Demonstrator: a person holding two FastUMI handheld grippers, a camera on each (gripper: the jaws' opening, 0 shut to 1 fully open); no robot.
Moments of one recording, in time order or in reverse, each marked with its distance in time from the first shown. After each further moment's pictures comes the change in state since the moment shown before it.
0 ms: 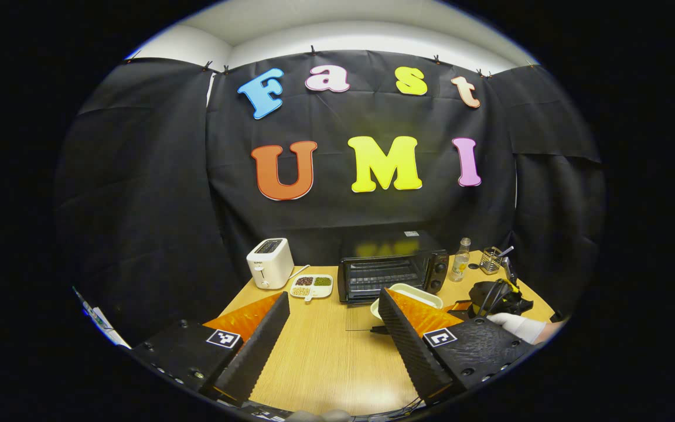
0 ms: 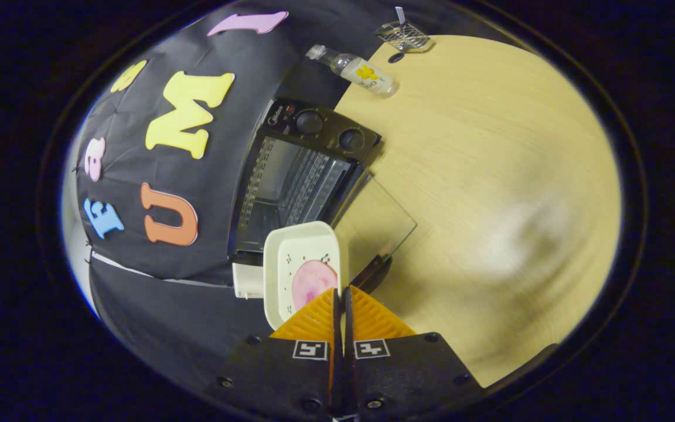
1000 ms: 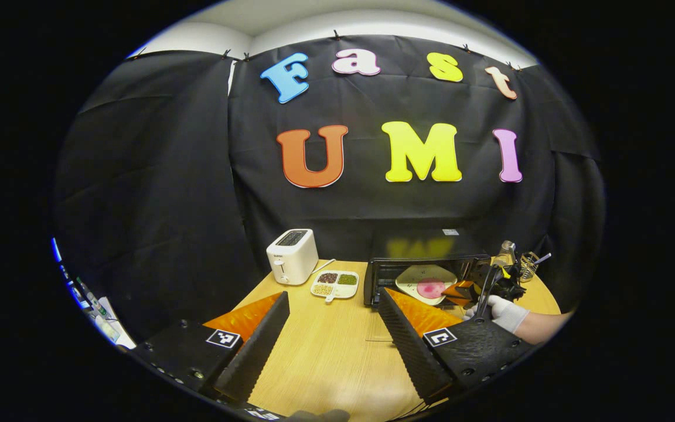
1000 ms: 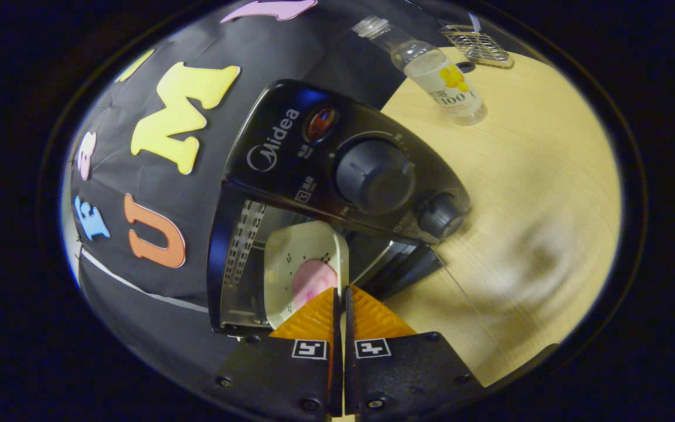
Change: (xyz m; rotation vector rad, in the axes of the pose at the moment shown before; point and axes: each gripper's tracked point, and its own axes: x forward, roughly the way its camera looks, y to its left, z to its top) left arm 0.067 0.020 -0.005 -0.053 0.076 0.172; right arm 0.130 0.054 0.127 -0.101 -0.111 0.026
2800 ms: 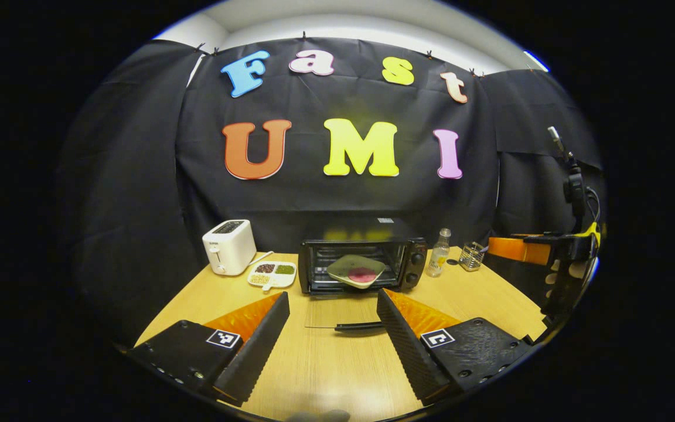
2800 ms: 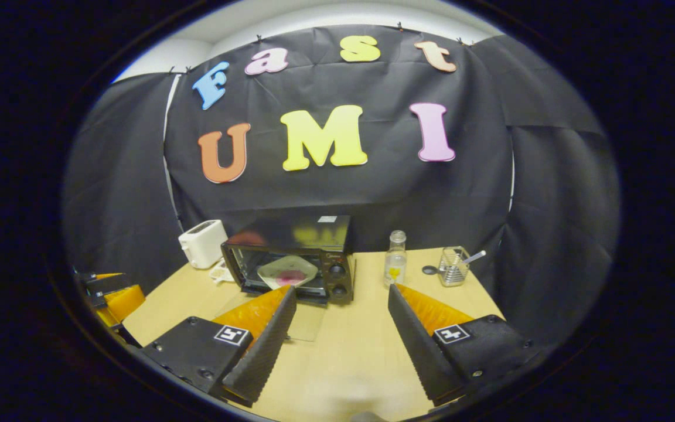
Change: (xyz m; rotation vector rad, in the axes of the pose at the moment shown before) left arm -0.016 -0.091 -0.067 0.009 -0.025 -0.333; right arm -0.345 -0.009 0.037 -1.019 -0.381 -0.141
